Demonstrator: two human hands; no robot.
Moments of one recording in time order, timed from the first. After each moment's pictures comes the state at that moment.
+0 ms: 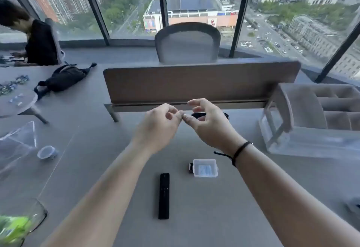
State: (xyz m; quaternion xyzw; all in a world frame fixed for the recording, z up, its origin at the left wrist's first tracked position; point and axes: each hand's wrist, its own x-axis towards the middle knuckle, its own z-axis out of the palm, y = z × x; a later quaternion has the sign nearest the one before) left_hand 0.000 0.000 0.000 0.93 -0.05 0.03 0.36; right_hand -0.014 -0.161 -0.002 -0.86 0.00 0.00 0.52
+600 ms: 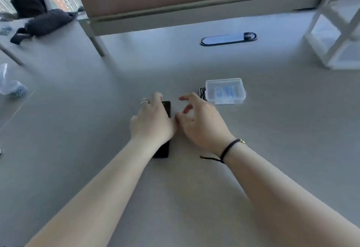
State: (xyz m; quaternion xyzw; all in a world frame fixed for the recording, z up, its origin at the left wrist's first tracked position) left_hand -0.067 0.018 -0.299 0.99 0.06 -0.01 0.14; right_hand -0.079 -0.113 -0.314 -0.90 -0.05 -0.04 0.44
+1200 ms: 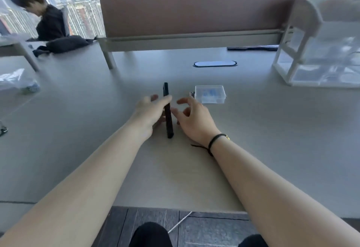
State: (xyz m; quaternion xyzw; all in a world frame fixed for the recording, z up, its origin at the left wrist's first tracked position) left_hand -0.098 0.020 -0.312 0.74 0.12 0.00 0.67; right_hand -0.120 -0.120 -0.335 -0.88 -0.06 -0.11 0.46
